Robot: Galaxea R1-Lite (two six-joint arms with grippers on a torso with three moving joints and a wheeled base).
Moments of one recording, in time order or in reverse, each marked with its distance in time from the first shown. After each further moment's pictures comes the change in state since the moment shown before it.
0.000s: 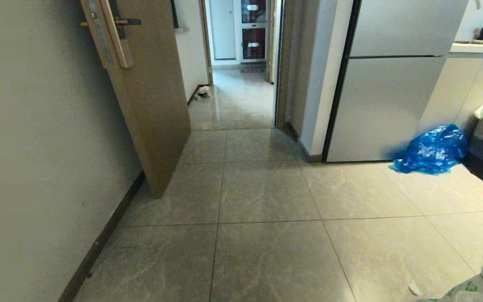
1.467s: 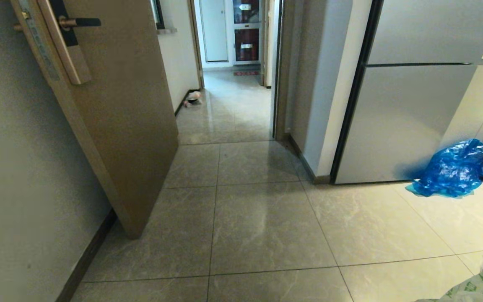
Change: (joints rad) left arm 0.000 0.000 0.000 0.000 0.000 -0.001; right arm 0.001 0.000 0.000 0.000 0.000 0.000
